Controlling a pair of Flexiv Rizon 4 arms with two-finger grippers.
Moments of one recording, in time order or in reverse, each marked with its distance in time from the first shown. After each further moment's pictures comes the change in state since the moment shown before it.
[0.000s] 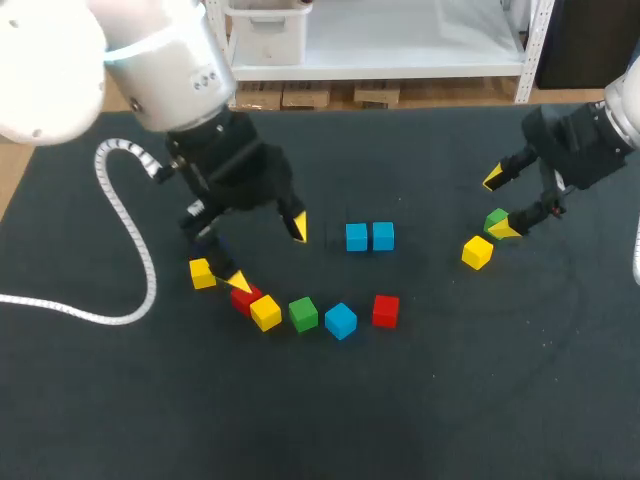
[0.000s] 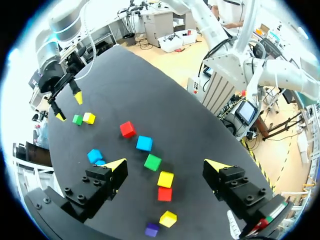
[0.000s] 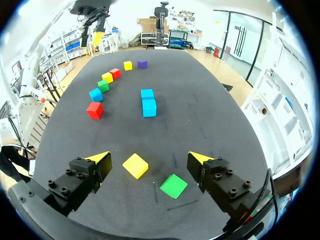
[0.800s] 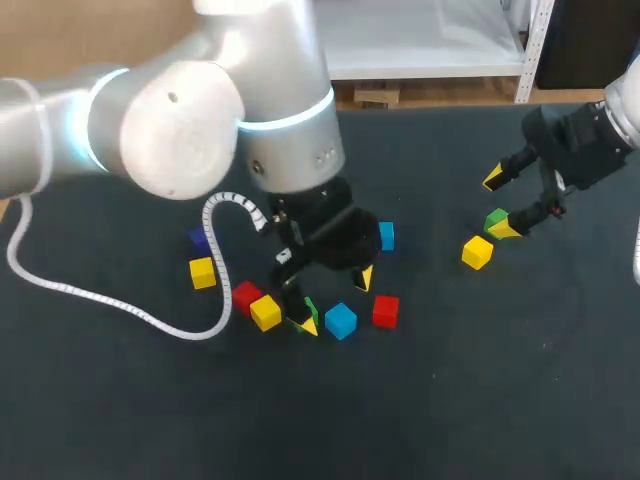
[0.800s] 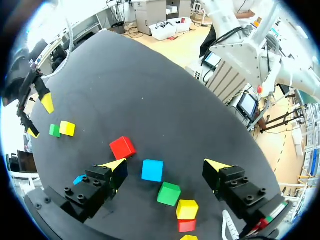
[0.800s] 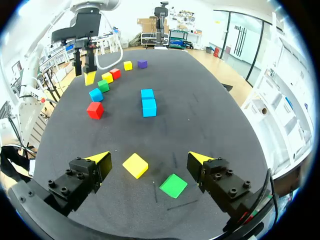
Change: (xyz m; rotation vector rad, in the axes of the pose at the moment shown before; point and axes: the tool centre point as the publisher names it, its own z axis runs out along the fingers) left arm -0.022 0.038 0.094 0.083 0.109 0.046; right arm 0.000 0.000 0.000 0.000 0.000 0.000
